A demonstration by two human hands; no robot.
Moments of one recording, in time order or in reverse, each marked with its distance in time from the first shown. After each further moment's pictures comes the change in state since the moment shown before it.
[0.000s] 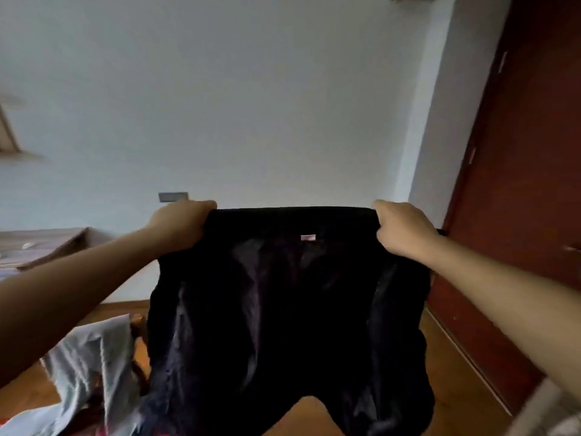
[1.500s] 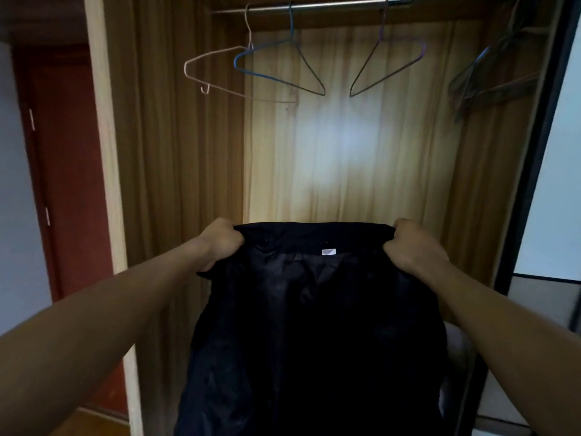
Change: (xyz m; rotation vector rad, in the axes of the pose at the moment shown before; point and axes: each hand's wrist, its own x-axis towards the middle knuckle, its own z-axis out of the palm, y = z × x) left_hand 0.008 0.850 -0.167 -1.290 -0.640 0.782; right_hand -0.491 0.441 -0.347 -0.362 0.467 1.321
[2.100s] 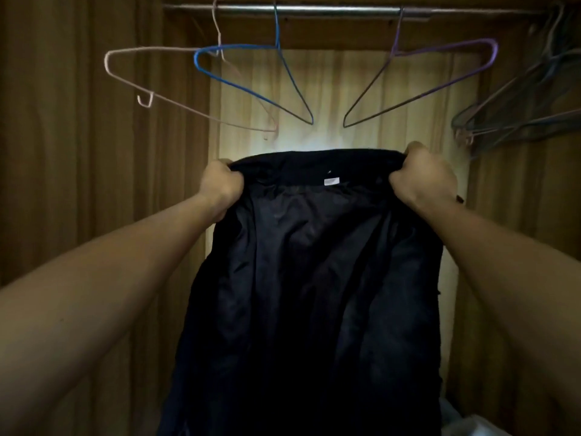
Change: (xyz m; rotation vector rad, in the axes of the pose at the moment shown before) left_hand 0.278 0.127 -0.011 -0.290 0.303 0.446; right_hand 0.254 -0.076 -0.037 -0.096 0.627 -0.049
